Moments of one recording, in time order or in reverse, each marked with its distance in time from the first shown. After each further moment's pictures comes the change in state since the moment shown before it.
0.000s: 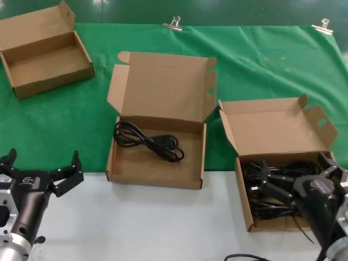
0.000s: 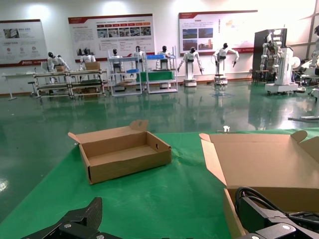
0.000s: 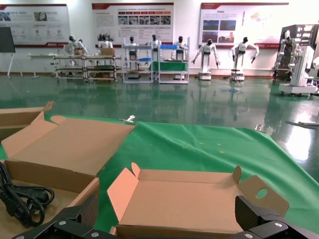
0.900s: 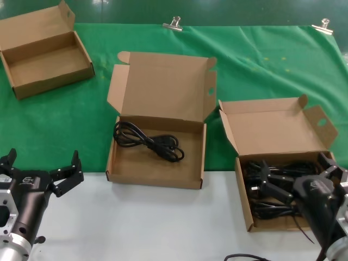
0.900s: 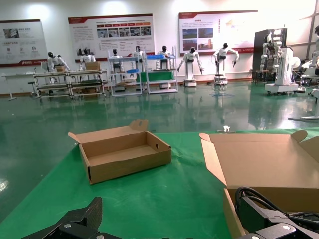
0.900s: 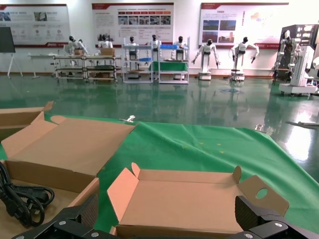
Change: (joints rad) left arm 0.000 0.000 0.000 0.000 0.000 0.000 0.000; right arm 0.000 0.000 0.000 0.000 0.000 0.000 0.000
